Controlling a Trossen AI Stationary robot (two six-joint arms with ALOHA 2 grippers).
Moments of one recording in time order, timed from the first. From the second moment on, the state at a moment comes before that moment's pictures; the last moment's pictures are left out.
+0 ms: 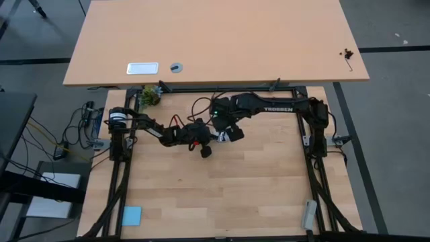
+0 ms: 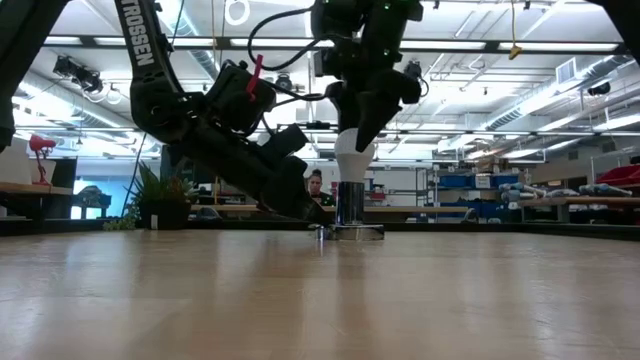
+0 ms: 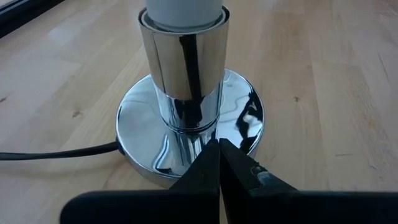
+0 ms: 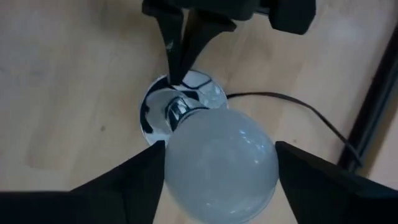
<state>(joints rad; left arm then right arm) 0.15 1.91 0.68 0.74 -0.09 -0.05 -0.20 1.93 1.72 -1.02 0.12 -0.61</state>
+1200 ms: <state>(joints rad) 0.15 1.91 0.68 0.73 -0.09 -0.06 -0.18 1.91 1.67 -0.96 0.20 0.31</state>
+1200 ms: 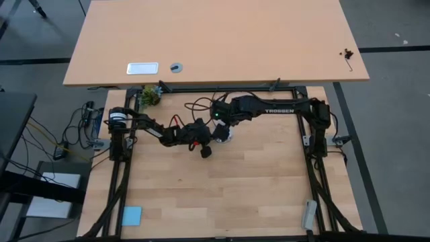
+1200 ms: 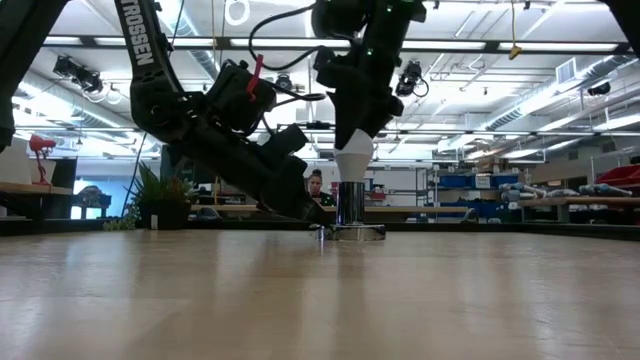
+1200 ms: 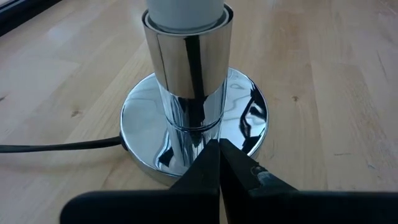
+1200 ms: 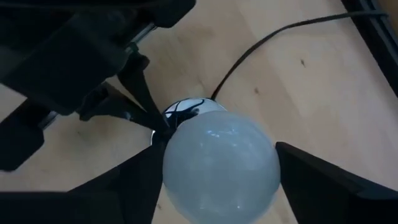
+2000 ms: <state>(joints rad) 0.15 1.91 0.68 0.73 -0.06 -0.05 -0.17 1.91 1.76 -1.01 0.17 -0.24</state>
